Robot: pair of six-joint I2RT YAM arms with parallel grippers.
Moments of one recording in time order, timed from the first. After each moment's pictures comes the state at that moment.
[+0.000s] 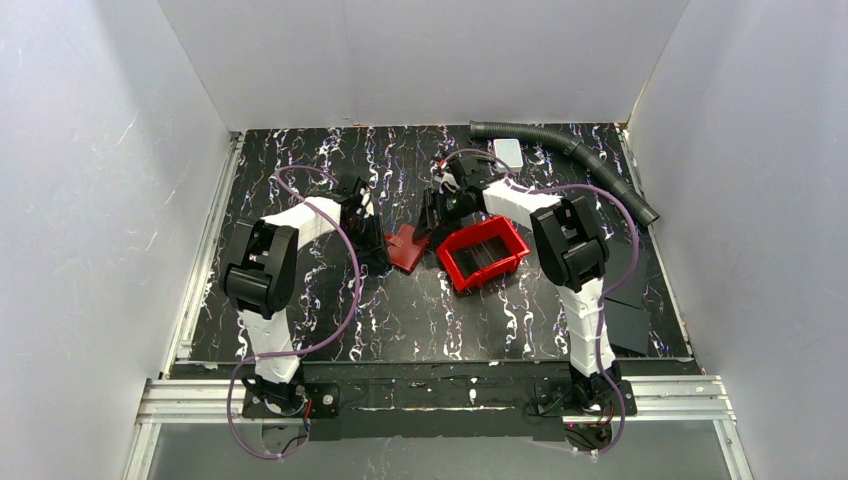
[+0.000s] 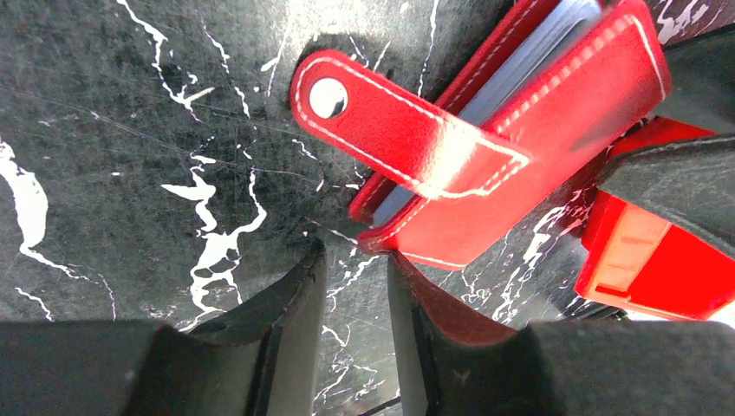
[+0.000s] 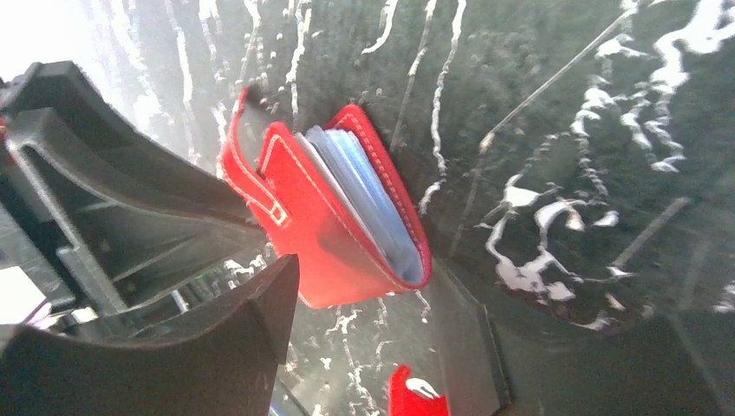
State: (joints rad) left arm -0.32 1.90 1.21 -0.61 0.33 -0.50; right arm 0.54 2.21 1.63 -0.45 -0.59 0.49
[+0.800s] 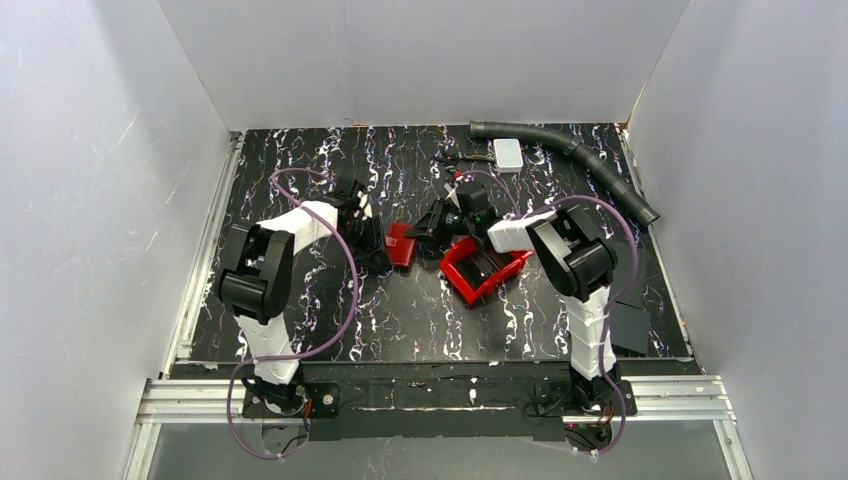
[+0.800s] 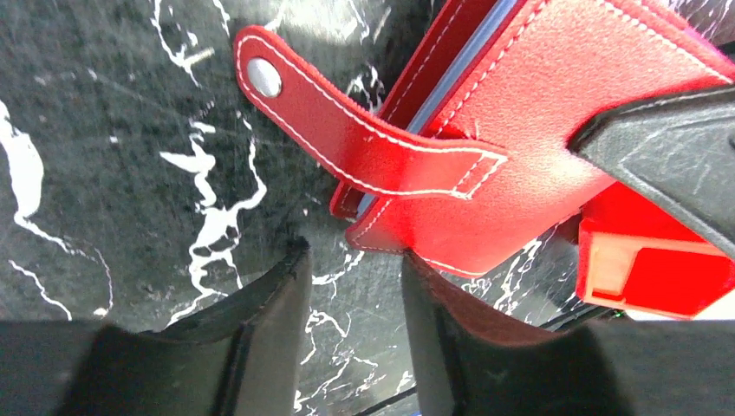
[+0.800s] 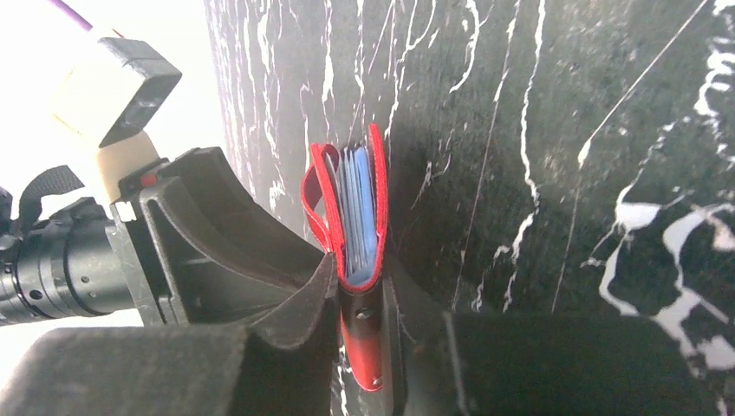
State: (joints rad) left arm -0.32 1.86 1.17 -0.58 0.35 -0.51; right arm 0.59 2.11 1.16 0.45 -0.54 1.04
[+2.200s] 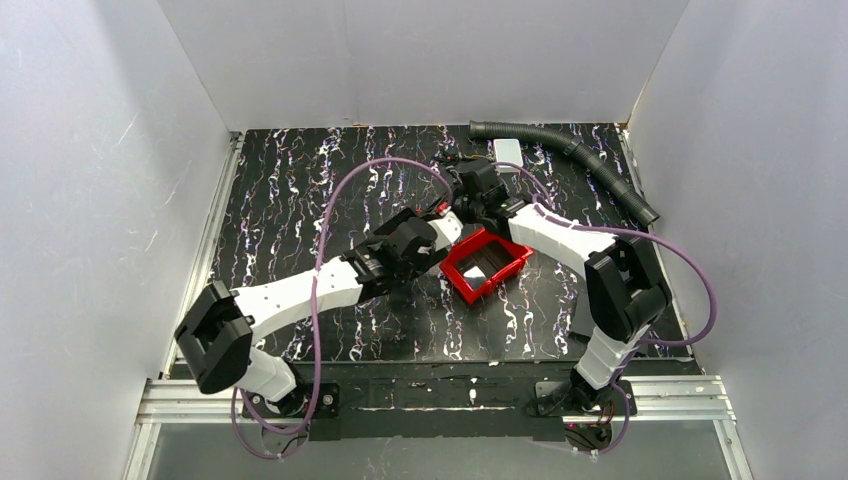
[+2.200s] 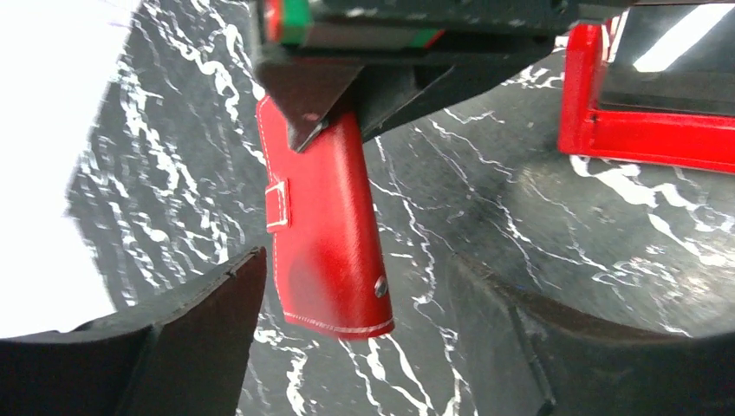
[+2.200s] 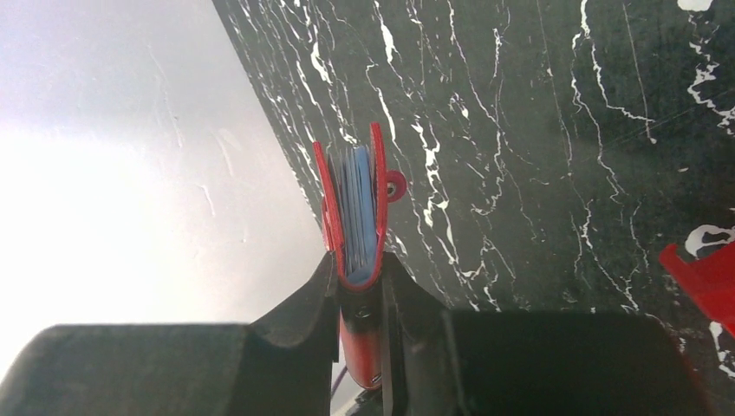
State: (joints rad) left arm -0.93 1.42 0.99 -0.28 -0.51 0.31; right arm 0.64 1.74 1.24 -0.18 -0.30 1.33
